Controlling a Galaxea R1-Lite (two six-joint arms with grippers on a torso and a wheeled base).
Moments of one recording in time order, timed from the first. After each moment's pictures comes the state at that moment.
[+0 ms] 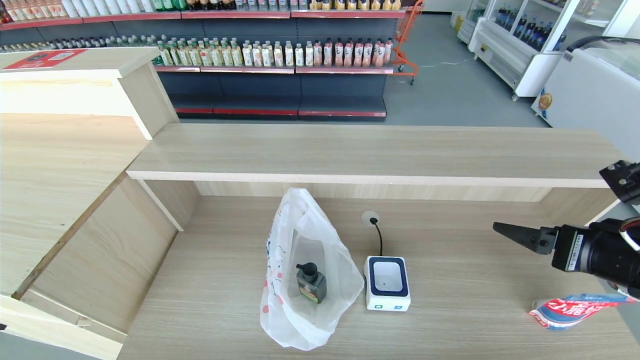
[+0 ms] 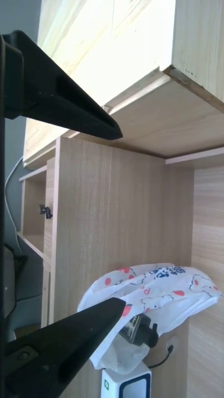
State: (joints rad) left arm 0.00 0.00 0.00 0.00 -0.02 0.00; right arm 0.17 1.23 -0.52 -0.39 0.11 0.18
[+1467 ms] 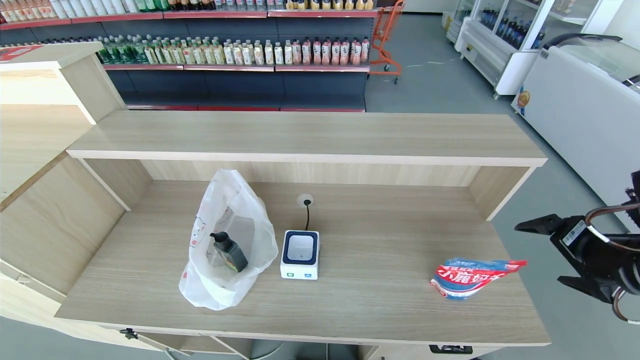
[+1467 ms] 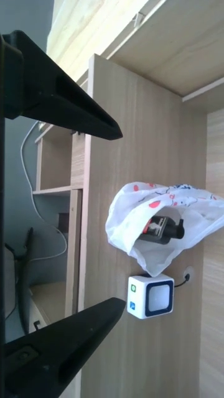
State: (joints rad) left arm 0.00 0.00 0.00 0.00 -0.02 0.00; right arm 0.11 1.35 -0.70 0.00 -0.10 0.94
